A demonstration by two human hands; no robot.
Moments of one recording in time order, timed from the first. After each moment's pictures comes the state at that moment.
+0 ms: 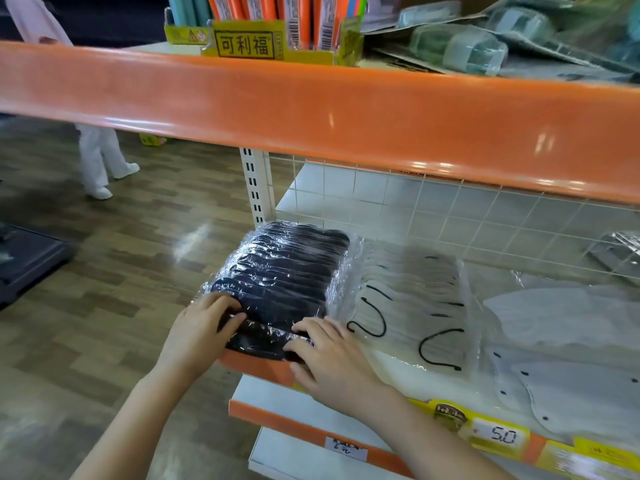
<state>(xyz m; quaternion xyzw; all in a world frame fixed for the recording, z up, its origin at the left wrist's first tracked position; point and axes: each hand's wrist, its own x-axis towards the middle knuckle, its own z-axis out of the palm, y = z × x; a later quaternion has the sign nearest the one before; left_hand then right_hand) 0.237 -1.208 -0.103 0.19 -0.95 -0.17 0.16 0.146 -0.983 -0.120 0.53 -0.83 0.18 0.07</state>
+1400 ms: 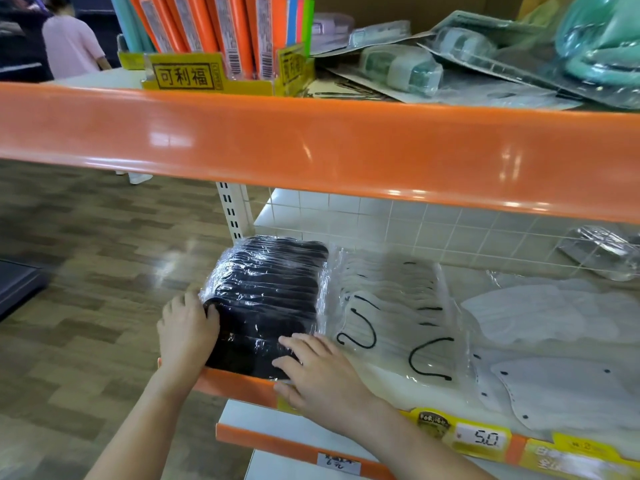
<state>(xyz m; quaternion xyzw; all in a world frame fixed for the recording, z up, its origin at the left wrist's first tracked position) 0.182 -1.206 -0.108 0.38 -0.90 -0.13 0.20 0.143 -0.972 -0.115 0.53 -0.84 0.12 0.07</state>
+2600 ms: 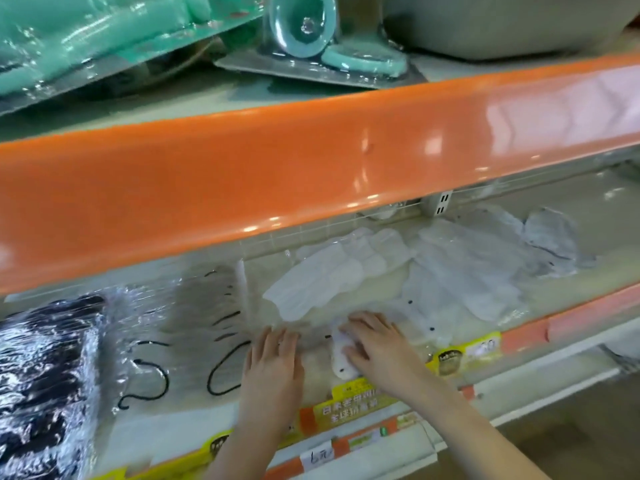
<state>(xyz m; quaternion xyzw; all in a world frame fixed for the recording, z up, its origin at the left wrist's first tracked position) 0.096 -0.835 -0.119 -0.08 -0.98 -0.14 0.14 0.076 -0.638 -0.108 0.16 -0.97 0.19 0.00</state>
